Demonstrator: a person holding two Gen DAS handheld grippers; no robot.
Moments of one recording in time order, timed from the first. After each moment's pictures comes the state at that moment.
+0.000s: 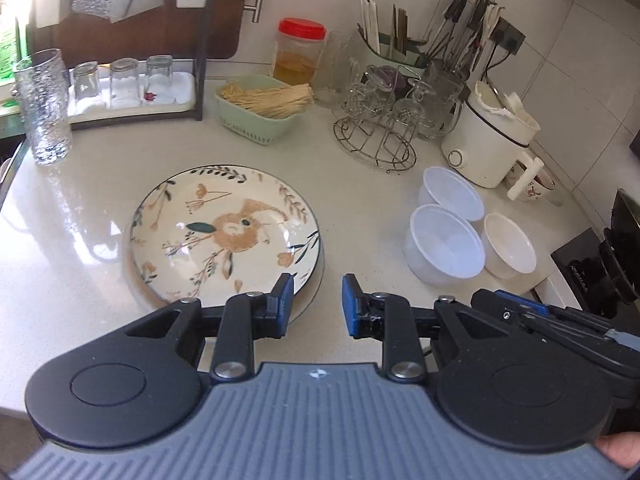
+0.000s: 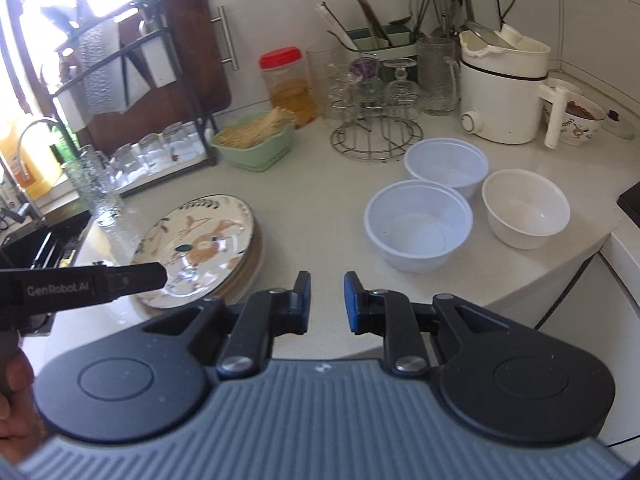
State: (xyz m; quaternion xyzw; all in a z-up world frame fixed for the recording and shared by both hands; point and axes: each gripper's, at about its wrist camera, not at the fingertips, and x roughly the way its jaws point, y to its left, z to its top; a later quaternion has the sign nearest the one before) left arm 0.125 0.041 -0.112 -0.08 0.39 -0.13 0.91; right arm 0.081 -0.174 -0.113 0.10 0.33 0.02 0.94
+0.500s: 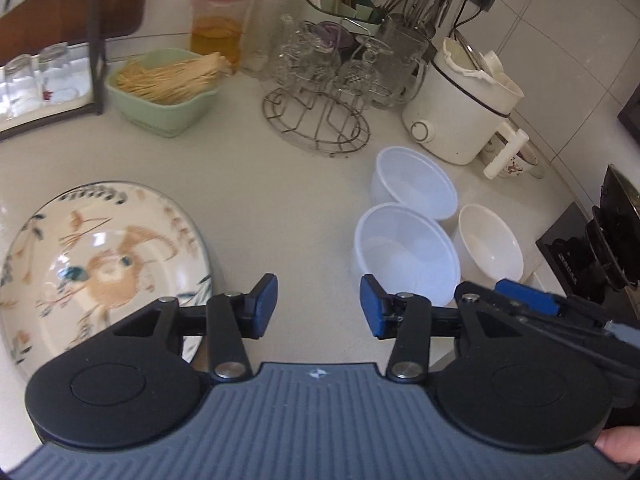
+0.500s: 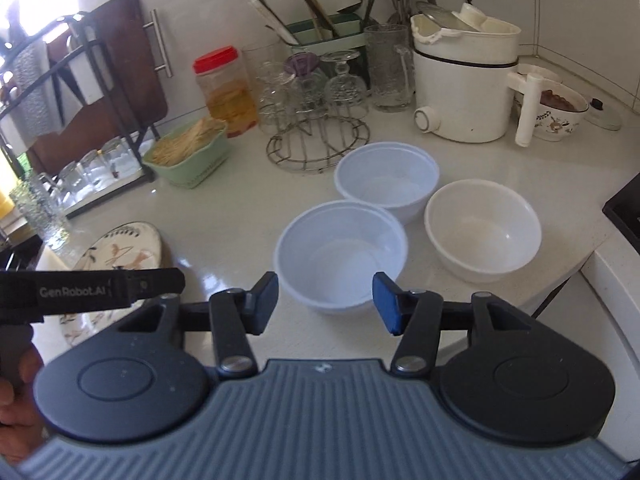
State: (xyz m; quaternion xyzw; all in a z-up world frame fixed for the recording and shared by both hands) left arm 0.221 -0.039 -0.145 -0.07 0.44 -0.19 0.88; right arm 0.138 -0.246 -0.129 0.11 0.34 -0.01 0.93
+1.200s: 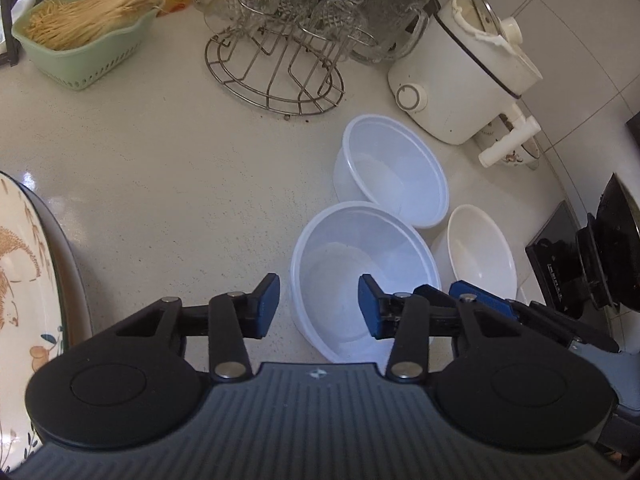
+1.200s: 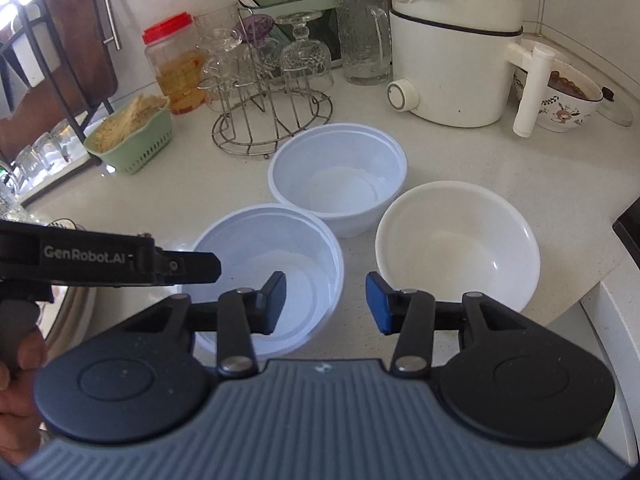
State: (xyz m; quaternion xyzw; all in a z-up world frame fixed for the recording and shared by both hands) left arm 0.293 -0.101 -0.189 -0.11 0.51 -0.22 0.82; right arm 0.201 -0.288 -0.160 0.09 0.39 -0.01 0.91
